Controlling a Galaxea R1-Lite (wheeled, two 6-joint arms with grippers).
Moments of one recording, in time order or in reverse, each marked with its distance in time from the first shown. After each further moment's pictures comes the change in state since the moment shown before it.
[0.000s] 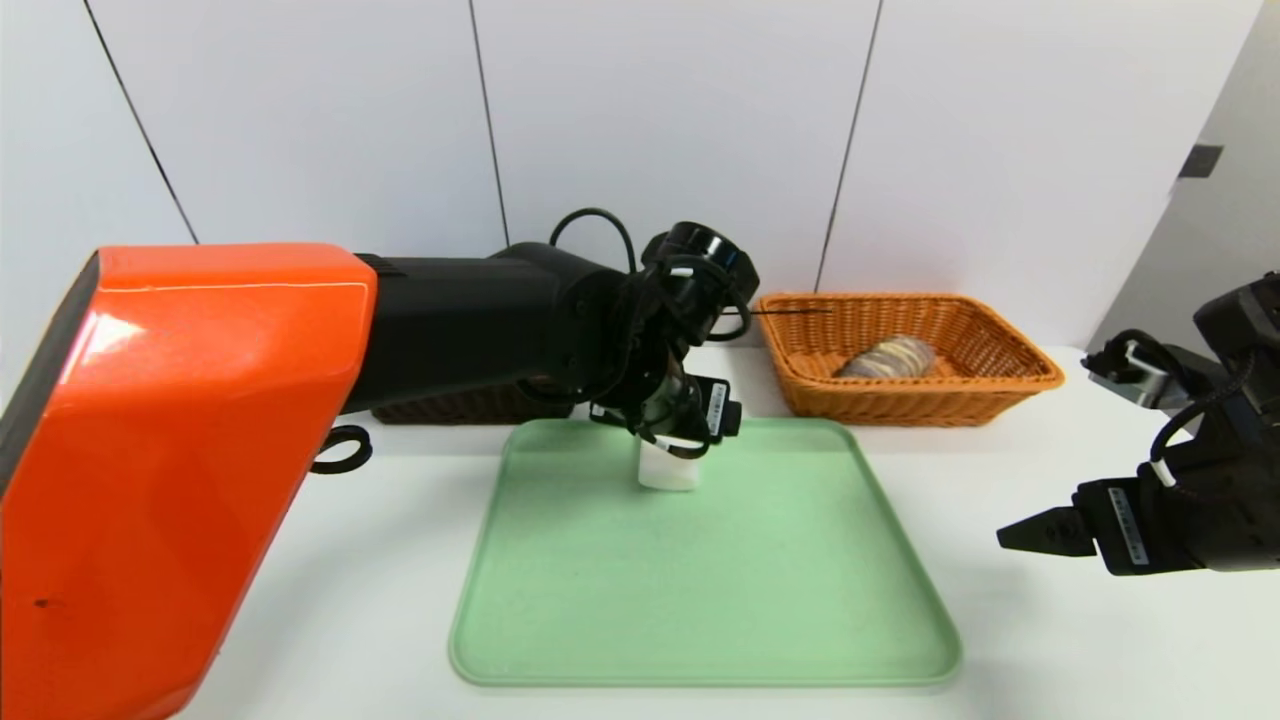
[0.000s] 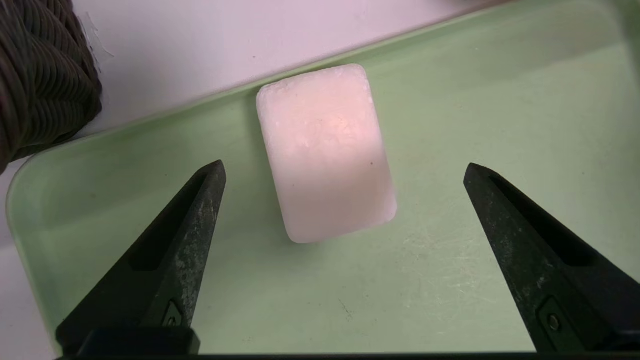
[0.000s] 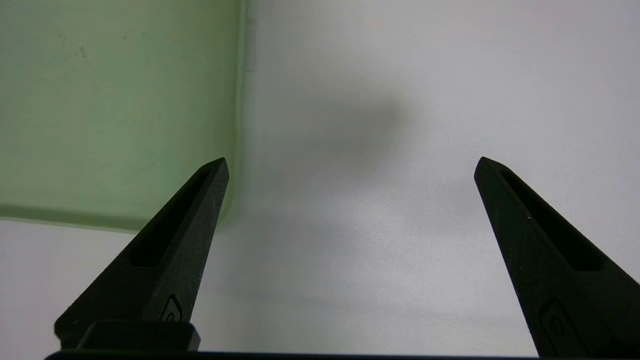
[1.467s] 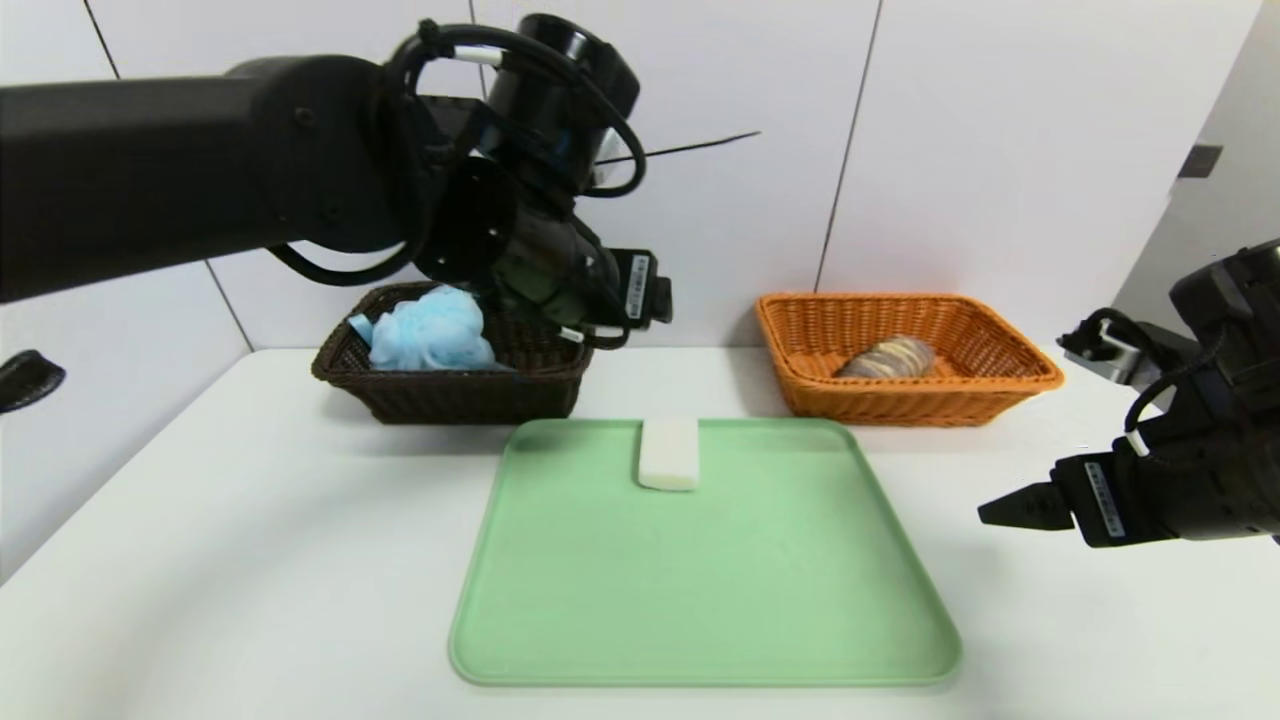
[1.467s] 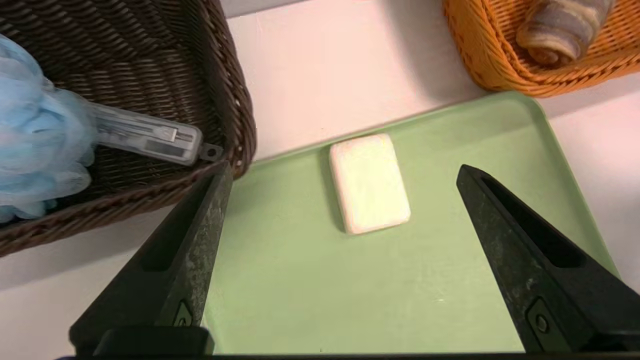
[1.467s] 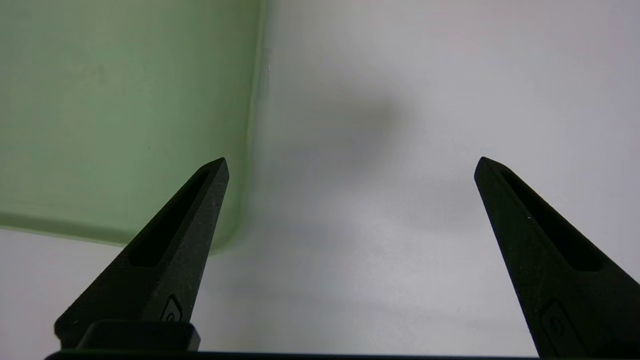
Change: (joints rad) left arm 0.070 -0.244 0.018 0.022 0.003 0.076; right arm 0.003 0.037 -0.047 -0.011 0.009 -0.040
